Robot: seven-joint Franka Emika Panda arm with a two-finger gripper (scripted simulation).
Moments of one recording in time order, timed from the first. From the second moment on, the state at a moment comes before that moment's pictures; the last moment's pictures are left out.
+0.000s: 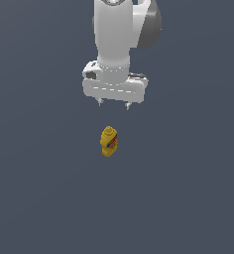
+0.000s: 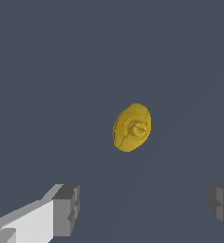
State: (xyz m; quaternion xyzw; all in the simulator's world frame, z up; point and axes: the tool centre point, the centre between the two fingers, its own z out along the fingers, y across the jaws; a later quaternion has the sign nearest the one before) arm -0.056 -0.011 0.285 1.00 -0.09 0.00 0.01
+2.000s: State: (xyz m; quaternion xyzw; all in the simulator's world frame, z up) arm -0.026 -0.035 0.180 0.94 -0.33 0.00 0.00
